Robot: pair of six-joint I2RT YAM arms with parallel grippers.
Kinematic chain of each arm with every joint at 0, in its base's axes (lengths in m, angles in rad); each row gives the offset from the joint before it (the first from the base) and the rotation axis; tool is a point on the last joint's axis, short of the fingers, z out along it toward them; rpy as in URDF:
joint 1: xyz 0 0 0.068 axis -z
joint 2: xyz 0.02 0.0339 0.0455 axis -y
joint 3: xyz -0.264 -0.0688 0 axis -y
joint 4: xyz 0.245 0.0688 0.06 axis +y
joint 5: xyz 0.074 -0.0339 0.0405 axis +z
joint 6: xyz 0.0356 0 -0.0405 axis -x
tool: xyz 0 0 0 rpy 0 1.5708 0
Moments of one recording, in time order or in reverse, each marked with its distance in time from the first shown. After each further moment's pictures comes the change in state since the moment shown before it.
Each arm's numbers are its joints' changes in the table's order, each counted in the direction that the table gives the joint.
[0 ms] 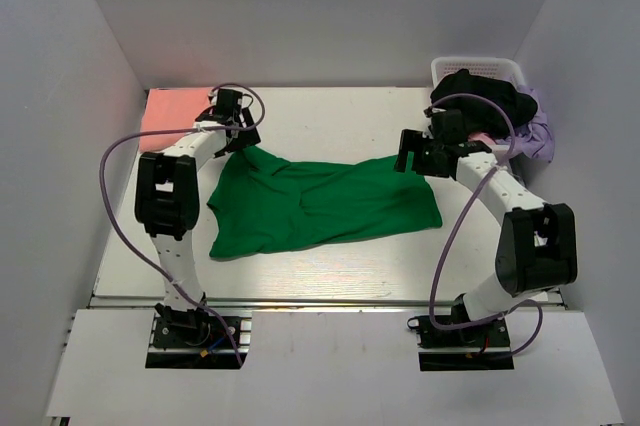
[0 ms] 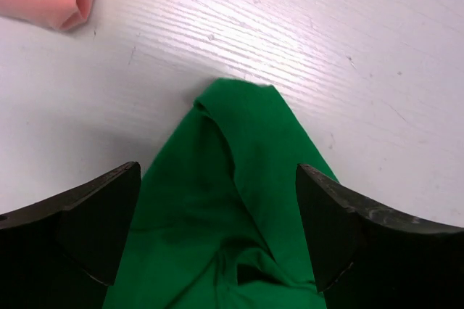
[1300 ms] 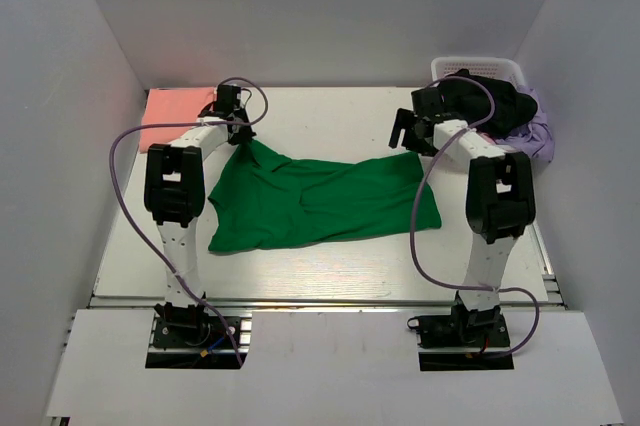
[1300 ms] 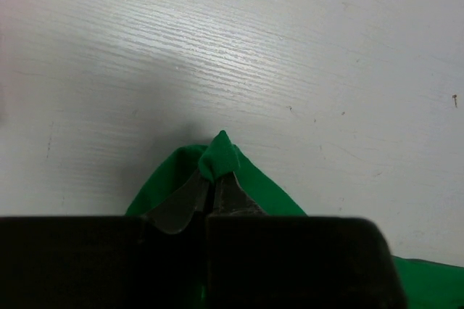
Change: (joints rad) left arm -0.037 -0.174 0.140 -0.105 -0.190 -0.068; right arm 0.000 -0.402 0.356 0.014 -0.182 -0.089
